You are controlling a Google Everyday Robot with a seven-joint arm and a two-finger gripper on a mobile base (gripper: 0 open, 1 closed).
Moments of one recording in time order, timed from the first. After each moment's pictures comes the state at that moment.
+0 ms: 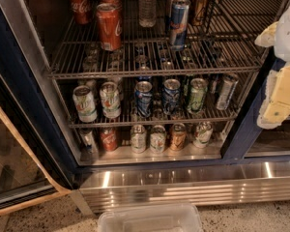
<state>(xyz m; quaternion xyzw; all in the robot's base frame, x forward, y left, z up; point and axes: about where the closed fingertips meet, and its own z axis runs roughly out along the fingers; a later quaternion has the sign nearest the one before) 0.438 -0.217 0.976 -0.60 0.78 -0.03 0.16</state>
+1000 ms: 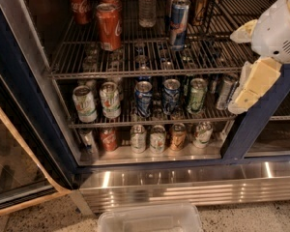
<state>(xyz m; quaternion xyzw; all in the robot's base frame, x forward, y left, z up) 0.482 -0.181 0.966 -0.61 0.75 0.05 0.25</state>
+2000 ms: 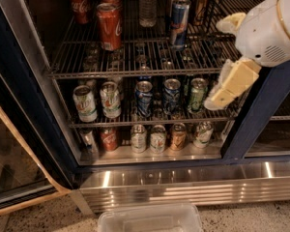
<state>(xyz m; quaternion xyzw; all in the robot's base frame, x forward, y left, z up) 0.486 -0.136 0.980 -0.61 0.71 0.04 0.34</state>
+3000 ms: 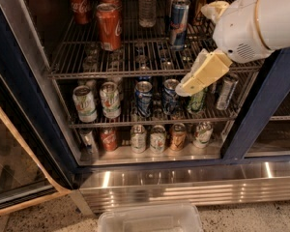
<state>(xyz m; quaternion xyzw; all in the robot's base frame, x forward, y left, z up) 0.510 -0.097 1.002 -0.57 0.69 0.05 0.45</state>
